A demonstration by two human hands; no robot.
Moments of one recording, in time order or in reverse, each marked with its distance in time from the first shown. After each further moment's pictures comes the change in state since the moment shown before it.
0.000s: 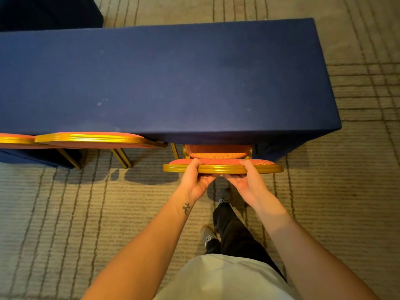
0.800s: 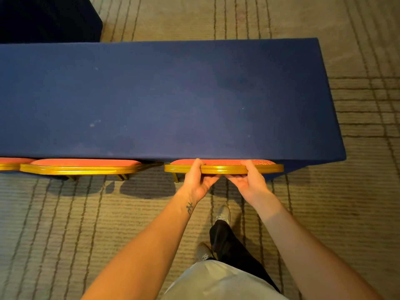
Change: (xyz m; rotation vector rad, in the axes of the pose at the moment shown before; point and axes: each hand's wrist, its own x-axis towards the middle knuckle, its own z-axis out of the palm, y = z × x) left_hand 0.071 0.056 0.071 -0.025 0.014 -0.025; right_hand 0.066 -0.078 0.057 -0.036 0.034 0.010
